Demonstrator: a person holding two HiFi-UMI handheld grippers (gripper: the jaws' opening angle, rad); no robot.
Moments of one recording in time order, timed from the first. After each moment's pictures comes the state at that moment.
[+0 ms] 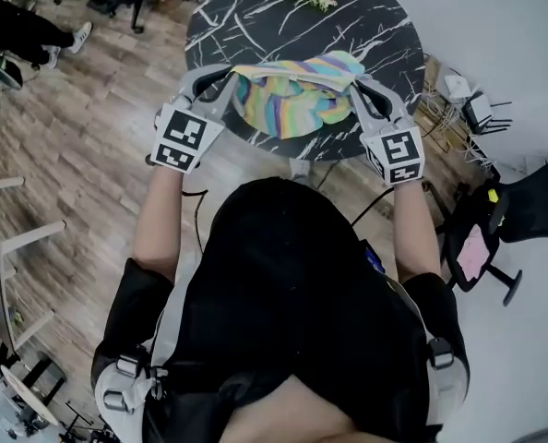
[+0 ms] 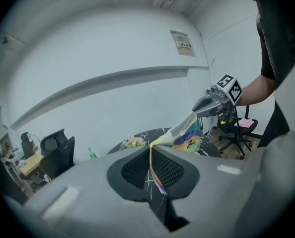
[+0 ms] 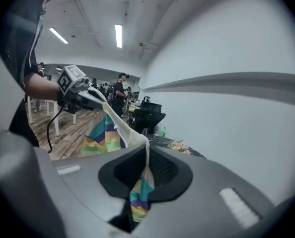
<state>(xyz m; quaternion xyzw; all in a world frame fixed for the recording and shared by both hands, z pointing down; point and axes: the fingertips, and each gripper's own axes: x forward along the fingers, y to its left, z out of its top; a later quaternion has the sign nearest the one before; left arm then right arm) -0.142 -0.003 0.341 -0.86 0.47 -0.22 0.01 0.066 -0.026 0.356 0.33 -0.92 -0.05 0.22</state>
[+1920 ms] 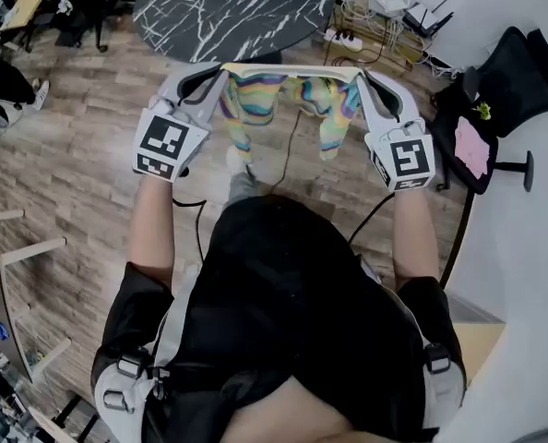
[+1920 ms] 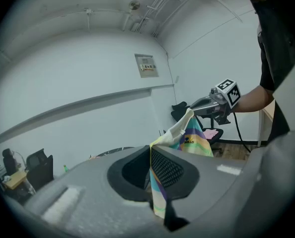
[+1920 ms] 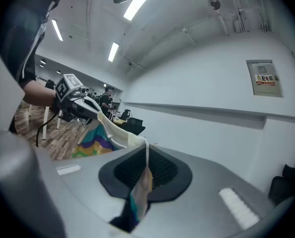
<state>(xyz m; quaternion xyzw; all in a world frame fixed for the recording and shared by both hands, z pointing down) 0.062 0.325 0.264 -0.91 0.36 -0.17 0.08 0.276 0.348 0.259 0.48 -0.86 -0.11 0.14</state>
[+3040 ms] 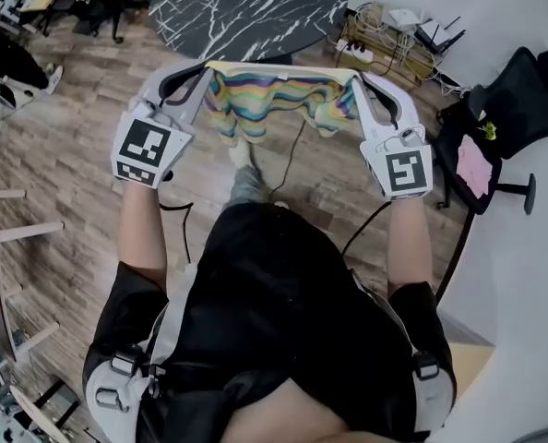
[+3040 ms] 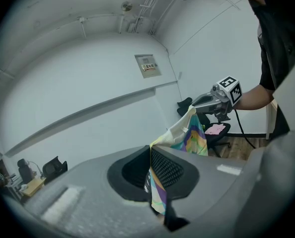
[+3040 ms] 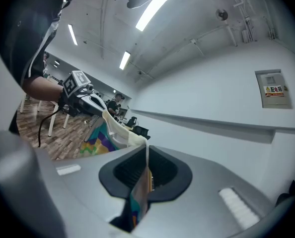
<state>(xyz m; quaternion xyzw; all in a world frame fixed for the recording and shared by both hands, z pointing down) 0.046 0.348 0.222 -0.89 0.41 -0.19 0.11 0.254 0.365 0.216 0.43 -0.88 -0.17 0.10</state>
